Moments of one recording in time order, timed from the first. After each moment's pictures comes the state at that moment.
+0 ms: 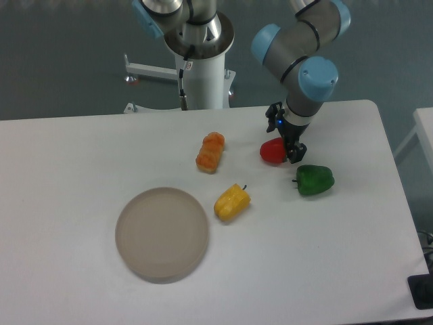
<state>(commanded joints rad) 2.53 -1.86 -1.76 -1.17 1.48 1.85</state>
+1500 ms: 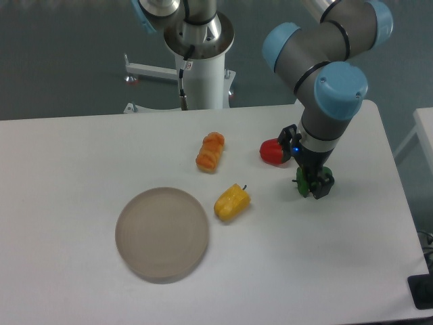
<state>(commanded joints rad) 2.37 -2.05 -1.21 -1.47 1.50 1.64</state>
